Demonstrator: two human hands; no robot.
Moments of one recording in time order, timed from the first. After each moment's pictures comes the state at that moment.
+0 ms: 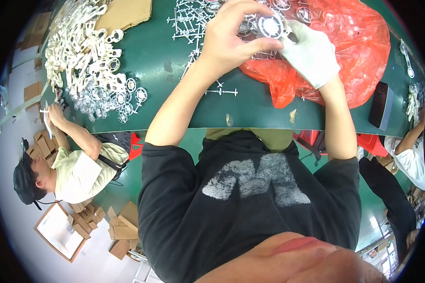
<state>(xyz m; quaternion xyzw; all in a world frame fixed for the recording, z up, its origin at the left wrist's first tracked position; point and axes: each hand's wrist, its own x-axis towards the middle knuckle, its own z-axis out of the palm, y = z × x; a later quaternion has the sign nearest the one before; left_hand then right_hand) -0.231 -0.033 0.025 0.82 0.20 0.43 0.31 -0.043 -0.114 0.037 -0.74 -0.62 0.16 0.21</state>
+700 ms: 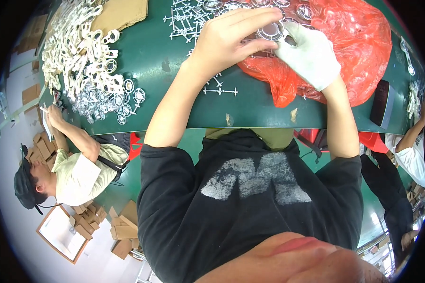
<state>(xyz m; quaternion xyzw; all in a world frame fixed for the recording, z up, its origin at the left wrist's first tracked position) -0.232 -0.025 0.010 0.88 0.14 0.41 0.20 -0.039 -0.117 0.037 -0.68 -0.68 0.20 0.20</state>
